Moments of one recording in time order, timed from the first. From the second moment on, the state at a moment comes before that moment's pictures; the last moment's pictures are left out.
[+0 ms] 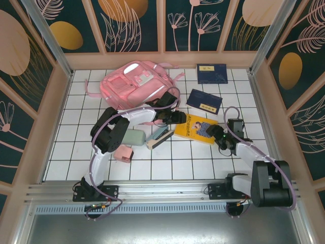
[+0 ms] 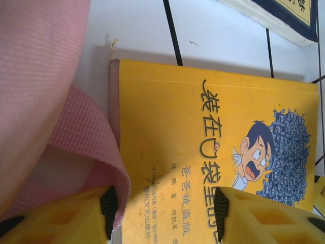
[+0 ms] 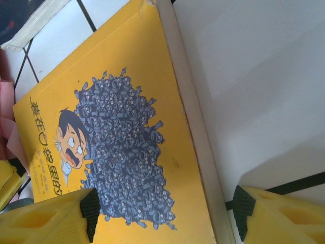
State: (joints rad) left arm -0.73 2.17 1.52 -0.29 0.34 -0.68; right arm 0.02 1.19 0.38 -0.11 -0.33 0.79
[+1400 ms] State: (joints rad) left arm -0.74 2.12 1.50 -0.35 0.27 -0.63; right arm 0.03 1.06 0.46 -0.18 -0.46 0.81
